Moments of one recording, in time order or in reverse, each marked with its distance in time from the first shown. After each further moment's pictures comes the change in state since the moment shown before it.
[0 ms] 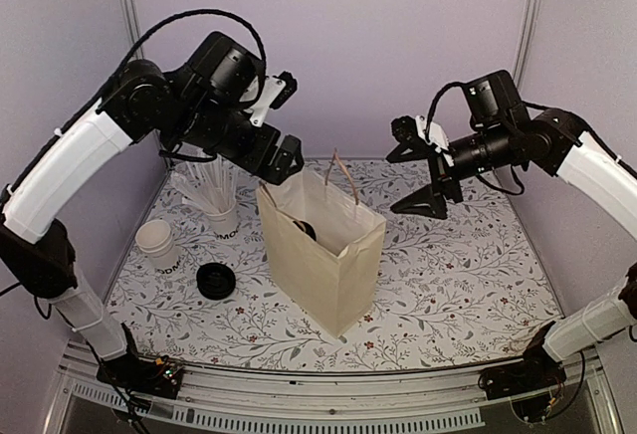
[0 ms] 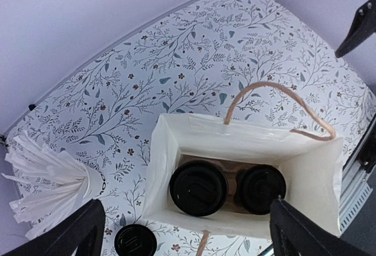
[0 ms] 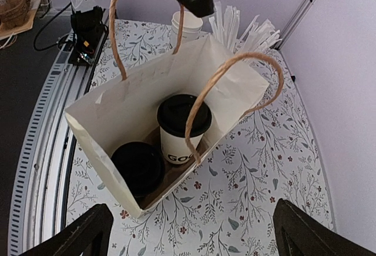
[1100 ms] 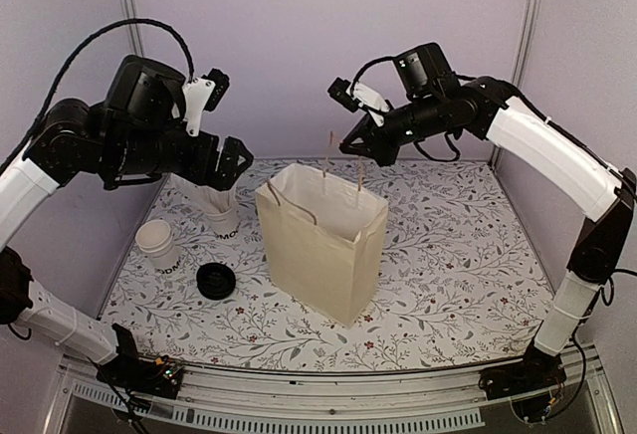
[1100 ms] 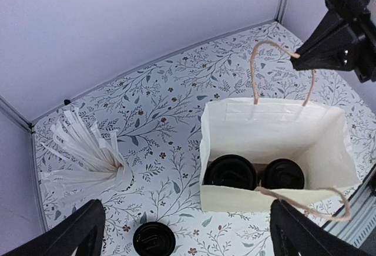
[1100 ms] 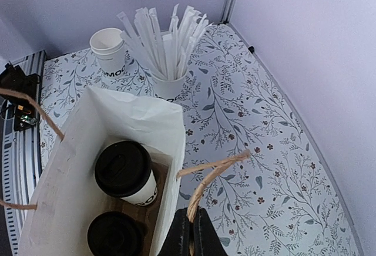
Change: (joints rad) left arm -0.014 -0.390 -0.396 0.179 -0.174 -0.062; right arm 0.092 0.412 0.459 0.011 0.257 0.365
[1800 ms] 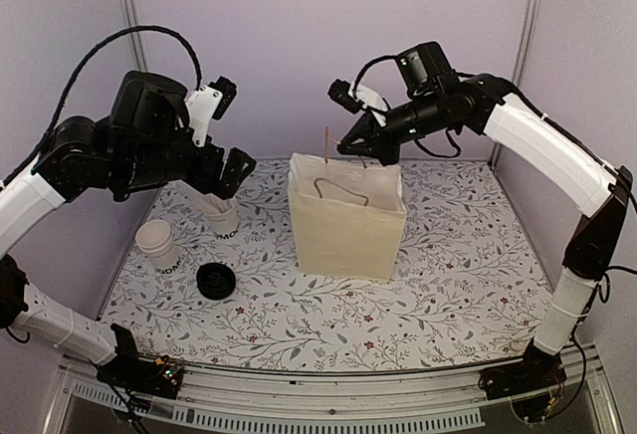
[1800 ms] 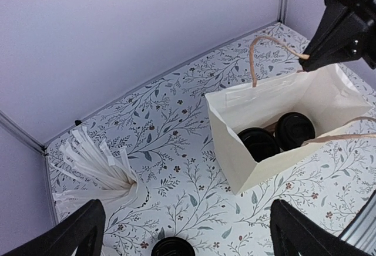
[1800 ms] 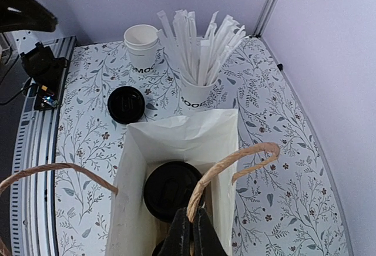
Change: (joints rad) left arm 0.010 -0.050 -0.146 0.159 -0.035 0.147; right arm -0.034 0.036 0.049 -0.027 -0.137 -0.123
